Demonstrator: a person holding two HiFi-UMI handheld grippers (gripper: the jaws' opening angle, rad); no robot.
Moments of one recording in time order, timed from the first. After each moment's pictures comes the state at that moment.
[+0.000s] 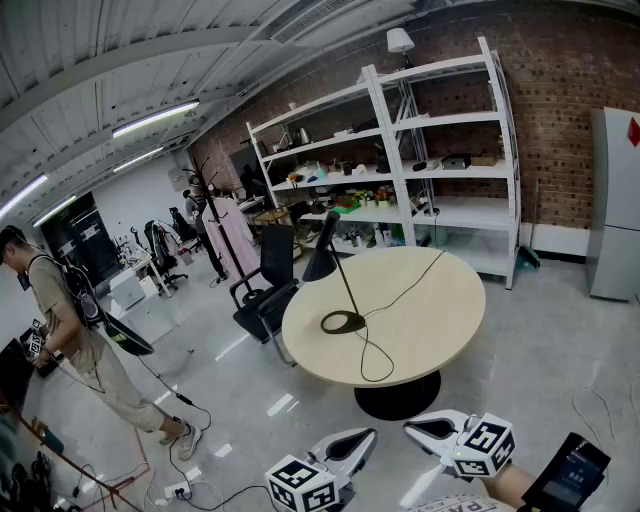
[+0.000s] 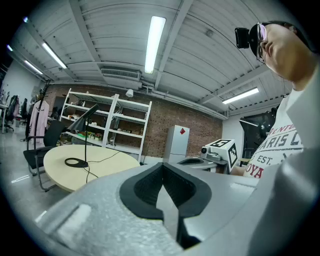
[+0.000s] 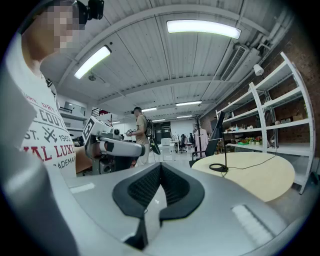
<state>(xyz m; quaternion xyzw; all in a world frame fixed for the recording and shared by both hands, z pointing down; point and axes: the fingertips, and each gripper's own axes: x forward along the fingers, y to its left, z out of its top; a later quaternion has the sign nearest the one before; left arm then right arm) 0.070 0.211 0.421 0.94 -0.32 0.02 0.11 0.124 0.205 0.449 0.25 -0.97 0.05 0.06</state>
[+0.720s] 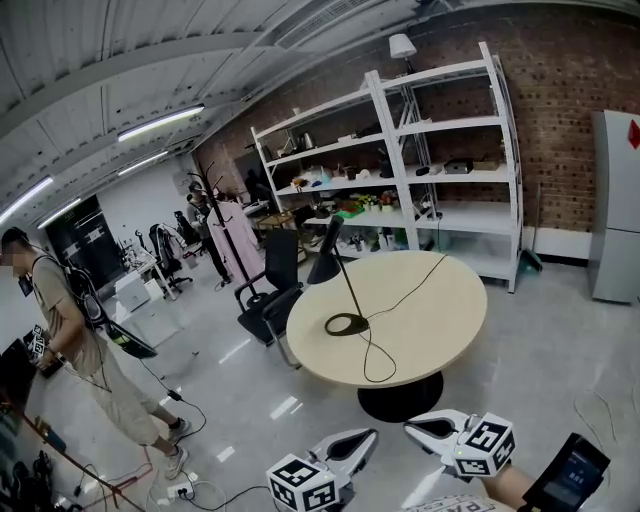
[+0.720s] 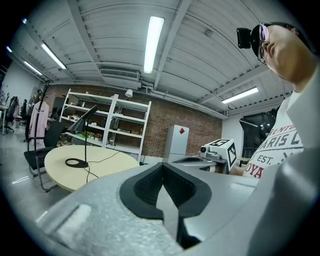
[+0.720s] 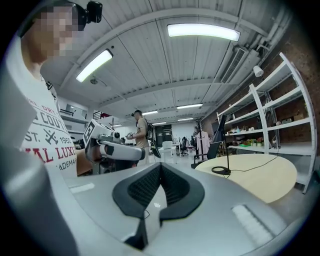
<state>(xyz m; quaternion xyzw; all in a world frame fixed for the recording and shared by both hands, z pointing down) 0.067 0.227 0.415 0.94 -0.32 0.02 0.11 0.119 0.219 0.437 0.24 -0.97 0.05 0.04</state>
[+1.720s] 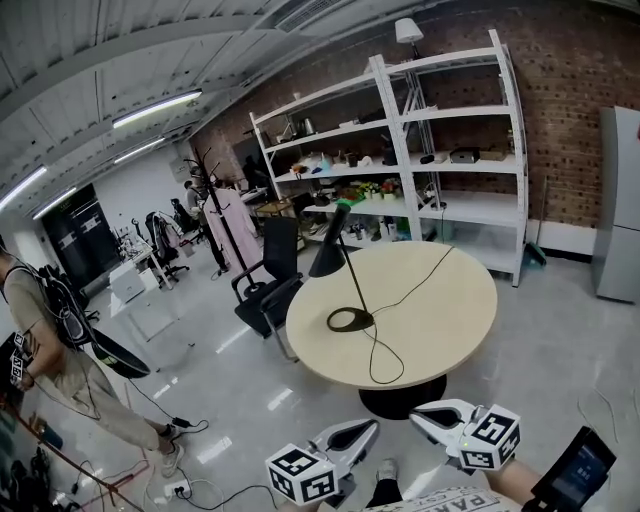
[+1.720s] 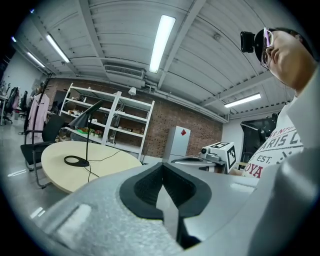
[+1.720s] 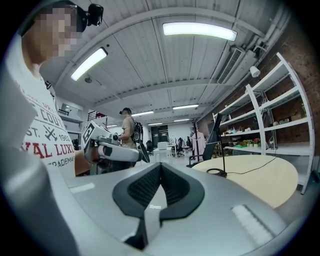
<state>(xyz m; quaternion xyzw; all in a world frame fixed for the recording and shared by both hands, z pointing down) 0.048 0.172 0.424 0.94 -0.31 0.01 0.14 0.107 0.161 0.442 0.26 -0.96 0.05 0.03</state>
